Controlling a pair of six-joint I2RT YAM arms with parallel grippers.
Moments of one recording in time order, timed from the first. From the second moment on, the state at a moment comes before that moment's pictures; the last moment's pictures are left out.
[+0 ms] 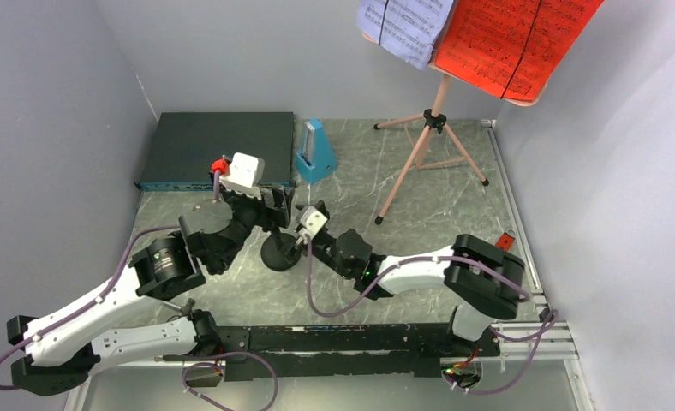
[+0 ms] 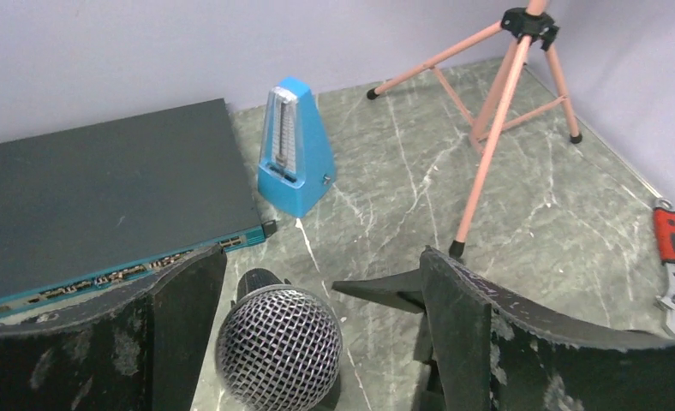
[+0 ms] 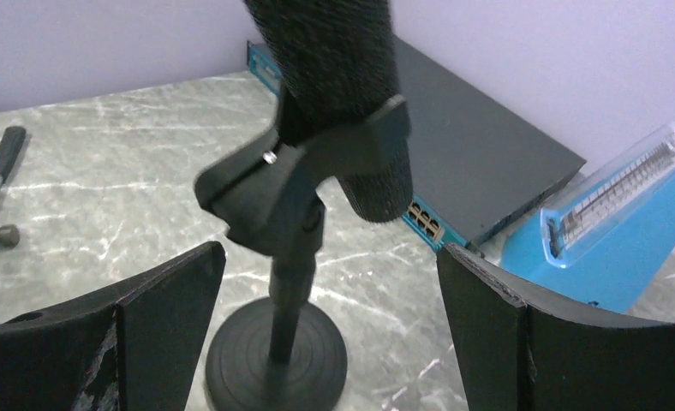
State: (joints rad) left arm -1.07 0.85 1.09 -0.35 -0.74 -0.15; right arm 1.14 1.60 0.69 1.01 0.19 -0.17
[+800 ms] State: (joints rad) left arm -1.07 0.86 1.23 -0.39 -0.65 0.05; right arm 1.27 1.84 0.88 1.17 0.52 -0.38
